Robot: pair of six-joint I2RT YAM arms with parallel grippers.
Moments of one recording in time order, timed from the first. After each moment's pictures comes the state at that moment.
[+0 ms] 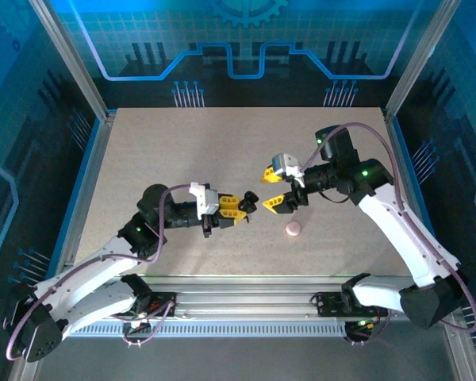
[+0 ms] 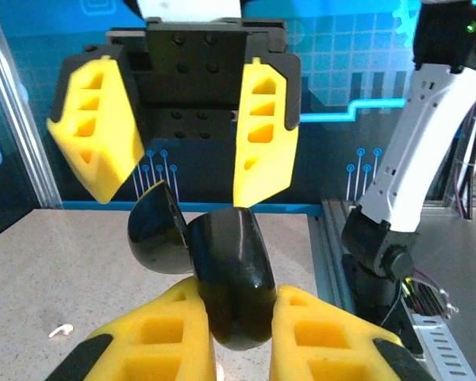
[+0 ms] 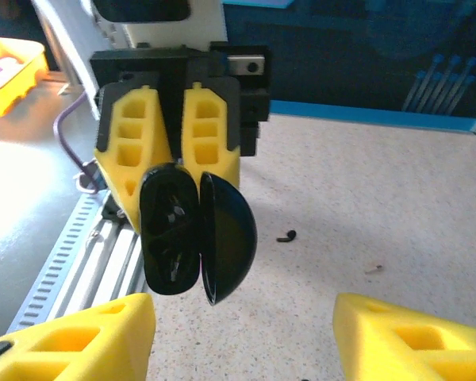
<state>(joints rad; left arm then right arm) -0.66 0.92 0.62 0.32 0.73 0.05 0.45 1.24 1.34 -0.88 -1.00 -0.79</state>
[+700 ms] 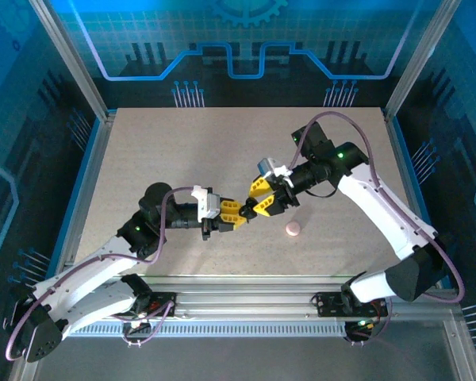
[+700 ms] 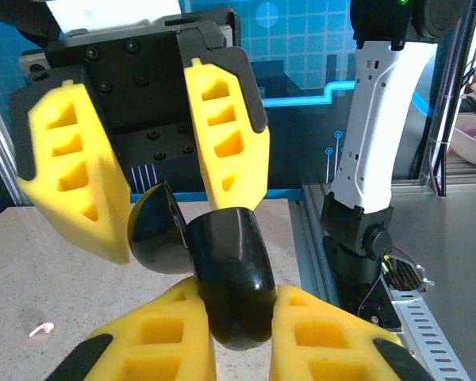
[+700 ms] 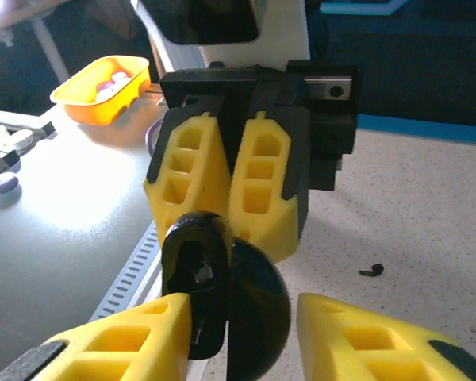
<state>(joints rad) -0.66 0.92 0.63 0.26 0.79 0.10 0.52 1.42 1.46 -1.11 -1.15 -0.98</state>
